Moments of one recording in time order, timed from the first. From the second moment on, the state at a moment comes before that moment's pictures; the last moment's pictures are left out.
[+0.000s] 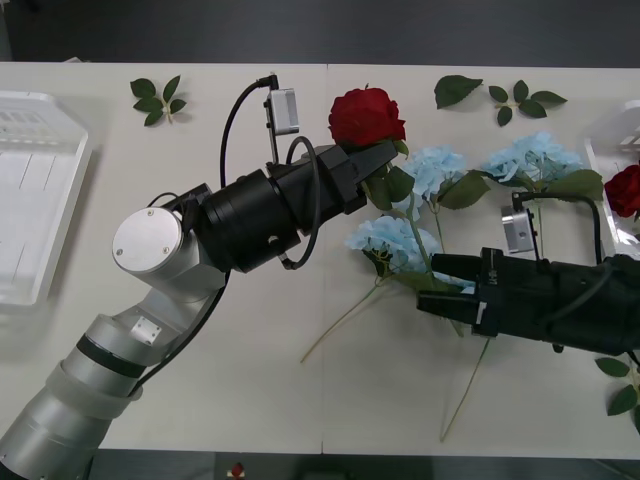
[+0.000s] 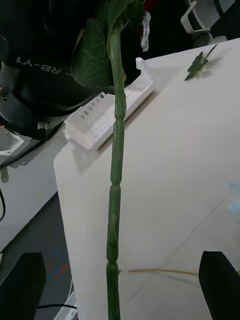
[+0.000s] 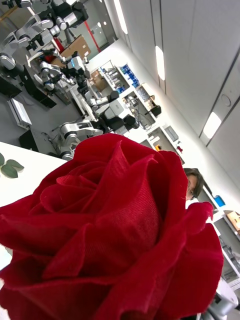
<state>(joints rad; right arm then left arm) -0.01 -0.81 0.28 -1.80 -2.18 0.87 2.69 -0.31 0.27 -0.38 -1.72 1.92 0.55 -2.29</state>
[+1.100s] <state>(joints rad) -0.06 -0.69 0.33 -1.80 -2.10 0.76 2.69 -0.31 0.34 -0.38 -1.72 1.94 0.59 -2.29</state>
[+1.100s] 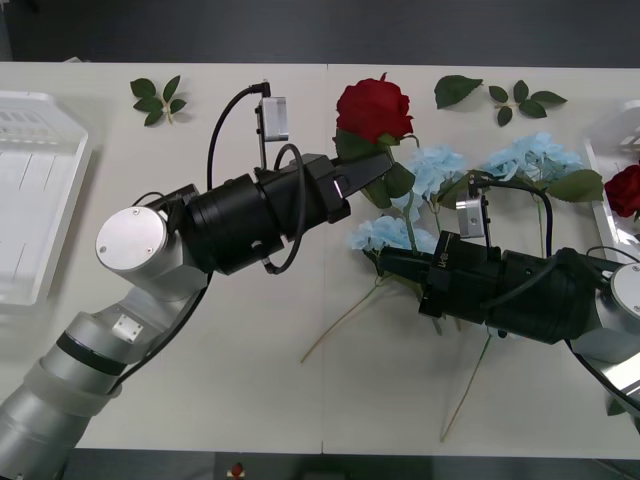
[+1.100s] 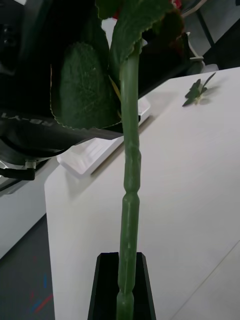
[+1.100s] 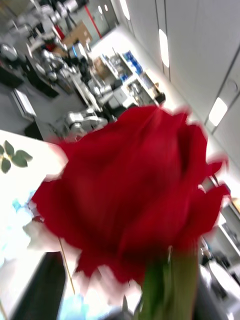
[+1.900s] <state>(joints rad) -0.06 -1.24 0.33 -1.72 -2.16 0.43 2.67 -0.26 0.74 -0.34 -1.72 1.85 0.86 -2.29</state>
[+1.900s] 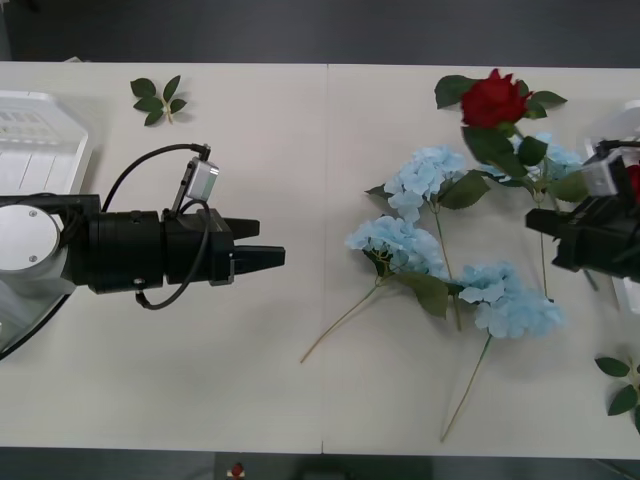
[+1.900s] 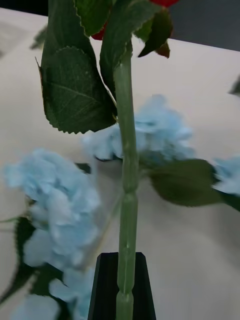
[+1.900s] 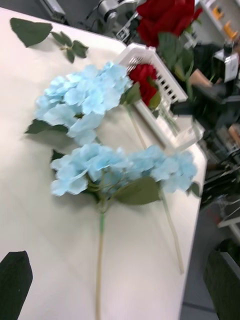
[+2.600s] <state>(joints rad) -0.12 -1.34 0.33 -1.11 -1.99 0.31 2.61 -0.35 0.51 -0.16 -1.69 1.28 1.09 -1.94</state>
